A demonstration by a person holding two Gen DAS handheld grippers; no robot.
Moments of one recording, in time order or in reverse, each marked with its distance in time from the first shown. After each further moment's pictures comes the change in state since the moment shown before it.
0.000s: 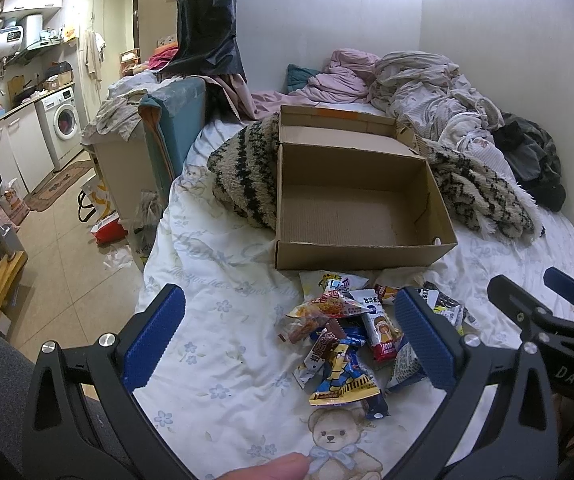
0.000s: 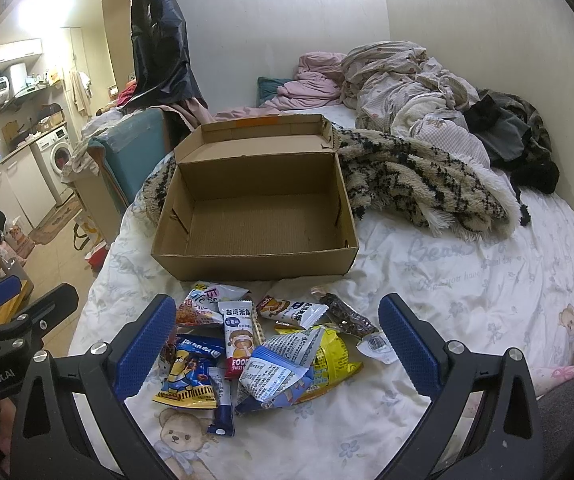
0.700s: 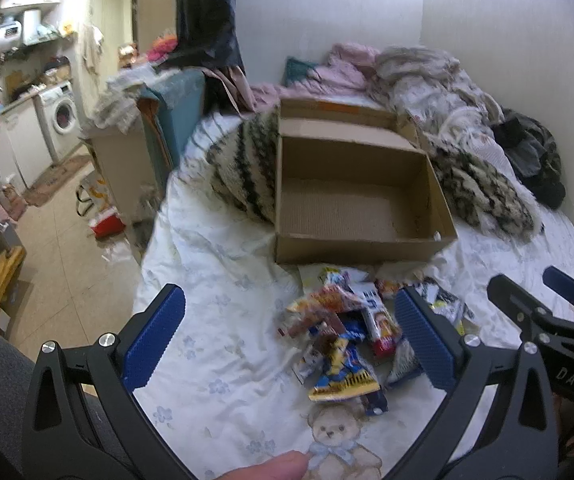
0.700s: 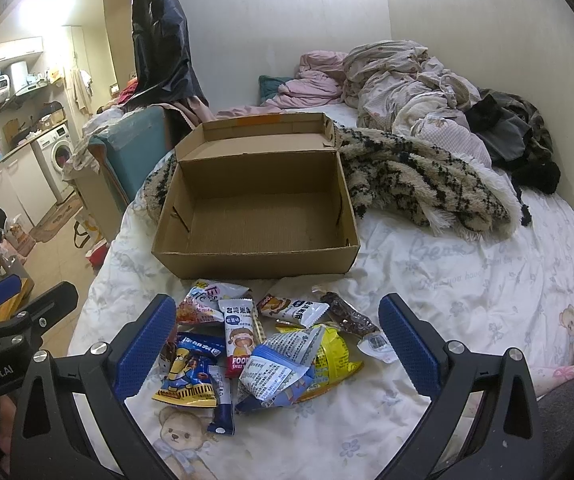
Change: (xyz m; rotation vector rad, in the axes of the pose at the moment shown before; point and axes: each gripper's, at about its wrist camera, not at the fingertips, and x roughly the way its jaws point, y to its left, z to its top) left arm 0.004 0.002 0.001 0.001 0.041 -0.025; right arm -0.003 -0.001 0.008 0.003 0.005 0.002
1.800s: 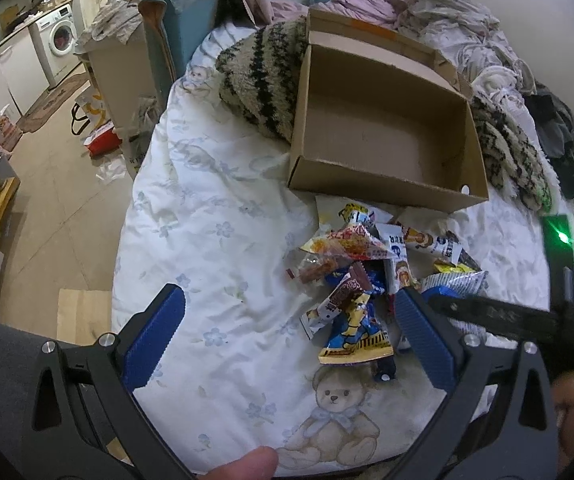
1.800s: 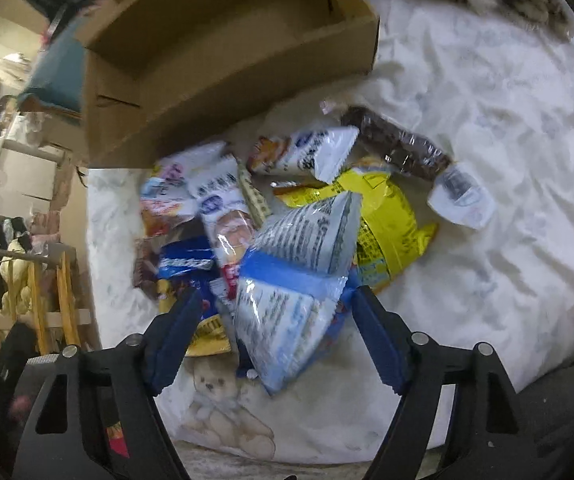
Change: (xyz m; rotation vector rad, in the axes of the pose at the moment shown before) left arm 0.058 0.029 -0.003 -0.116 0.315 0.002; right arm 0.136 -0.028 -0.043 0.355 0.703 0.126
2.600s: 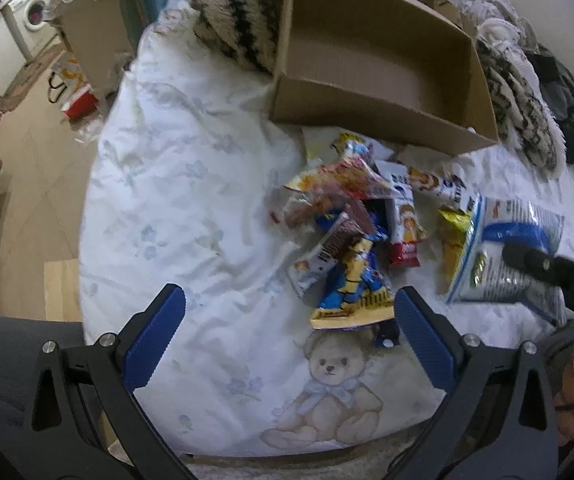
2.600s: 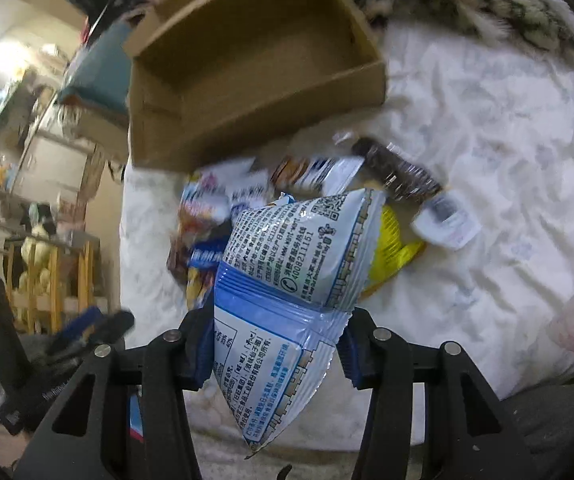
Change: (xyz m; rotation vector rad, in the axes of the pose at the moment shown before) left arm 0.047 -0.010 -0.018 0.034 0.197 -0.049; right arm -0.058 -0.023 -0.007 -0.071 -0.090 0.137
